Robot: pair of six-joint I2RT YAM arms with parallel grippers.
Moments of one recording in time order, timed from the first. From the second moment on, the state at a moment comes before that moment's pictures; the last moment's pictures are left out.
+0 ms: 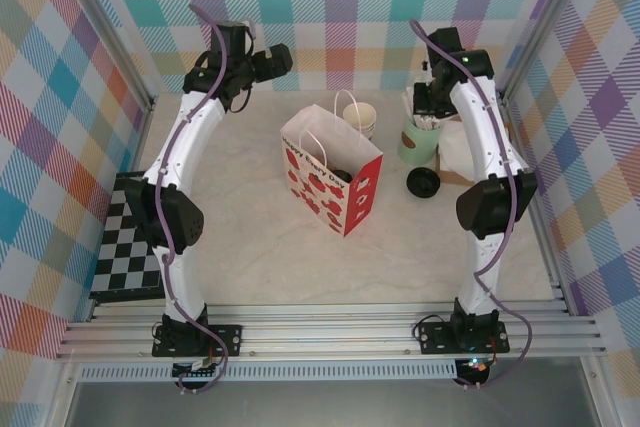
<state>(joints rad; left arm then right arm) -0.26 2.00 2.18 -0.66 0.05 -0.42 0.19 2.08 2.39 -1.39 0.12 0.17</state>
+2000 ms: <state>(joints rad) -0.26 1.74 1.79 -0.73 0.33 -0.42 0.52 1.67 1.87 -1.00 -0.67 0.10</state>
